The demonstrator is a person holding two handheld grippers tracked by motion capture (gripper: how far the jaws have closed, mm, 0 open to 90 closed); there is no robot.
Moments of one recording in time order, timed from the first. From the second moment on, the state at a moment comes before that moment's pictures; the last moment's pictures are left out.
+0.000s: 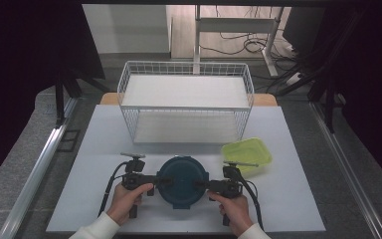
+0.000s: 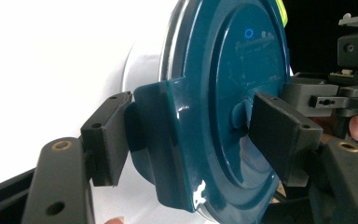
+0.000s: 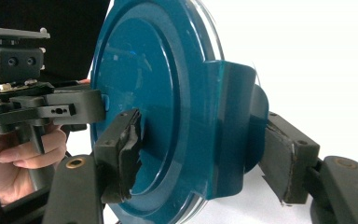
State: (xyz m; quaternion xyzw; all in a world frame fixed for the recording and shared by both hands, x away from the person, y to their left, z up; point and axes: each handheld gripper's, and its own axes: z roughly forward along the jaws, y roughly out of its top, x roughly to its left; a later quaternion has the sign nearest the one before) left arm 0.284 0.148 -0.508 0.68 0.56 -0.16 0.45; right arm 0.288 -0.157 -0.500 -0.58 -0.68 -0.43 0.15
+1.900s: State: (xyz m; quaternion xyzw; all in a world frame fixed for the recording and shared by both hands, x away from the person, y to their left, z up) left arm 0.290 0.137 -0.446 0.70 0.52 -0.10 0.47; right arm 0.294 -0.166 -0.446 -0.52 -0.70 -0.48 0.08
